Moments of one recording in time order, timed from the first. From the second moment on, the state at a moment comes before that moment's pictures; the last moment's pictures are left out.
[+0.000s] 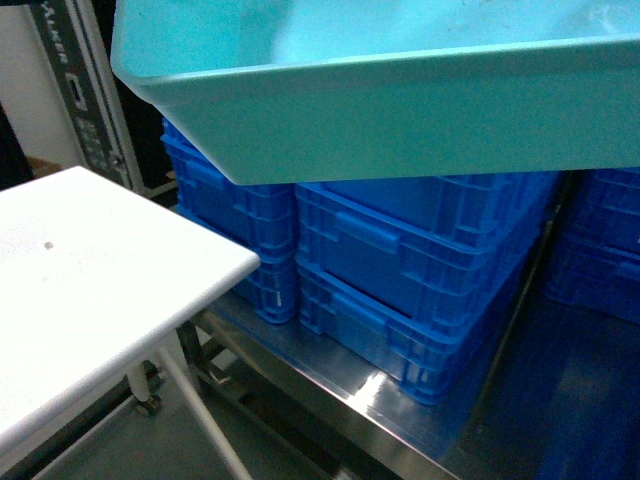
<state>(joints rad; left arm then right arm) -0.38 1.39 0.97 0.28 -0.09 -0.19 -0.01 1.31 0.78 0.62 -0.14 0.00</state>
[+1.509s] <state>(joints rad) -0.39 1.39 0.97 0.28 -0.10 -0.19 -0.03 1.31 0.77 0.62 -0.14 0.00</state>
